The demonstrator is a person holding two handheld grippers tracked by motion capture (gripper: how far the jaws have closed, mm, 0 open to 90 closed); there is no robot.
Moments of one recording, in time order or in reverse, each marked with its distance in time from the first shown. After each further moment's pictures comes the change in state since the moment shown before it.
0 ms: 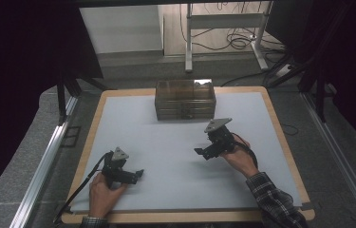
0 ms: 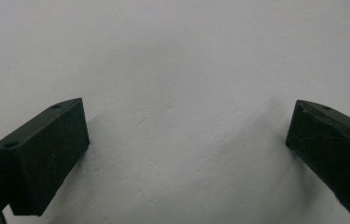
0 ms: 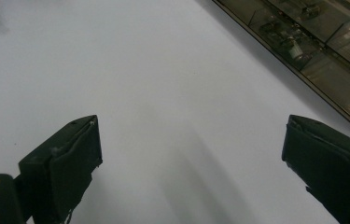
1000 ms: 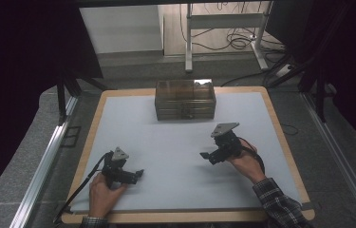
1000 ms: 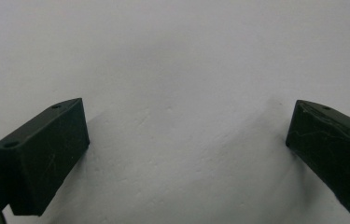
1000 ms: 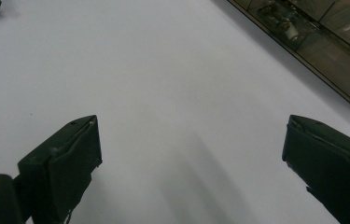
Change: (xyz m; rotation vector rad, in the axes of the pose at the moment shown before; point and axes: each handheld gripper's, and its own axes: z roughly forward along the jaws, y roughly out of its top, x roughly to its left) left arm 0.000 0.000 0.000 -0.003 0.000 -0.004; right arm 0.004 -0.016 -0.018 0.001 -0.004 0.003
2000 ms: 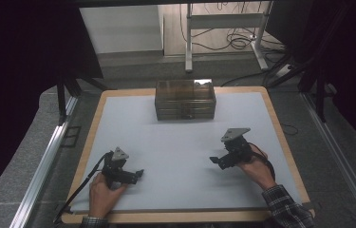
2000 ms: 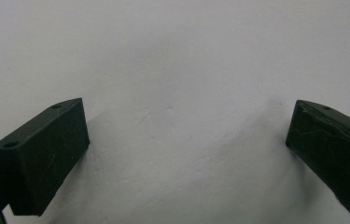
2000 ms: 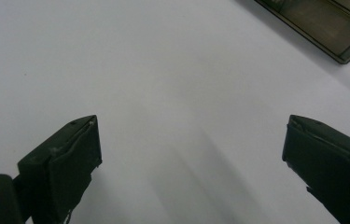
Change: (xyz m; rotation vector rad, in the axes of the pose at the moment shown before) left arm 0.000 0.000 0.000 0.000 0.000 0.000; right arm -0.003 -0.028 -0.020 0.028 -0.034 0.031
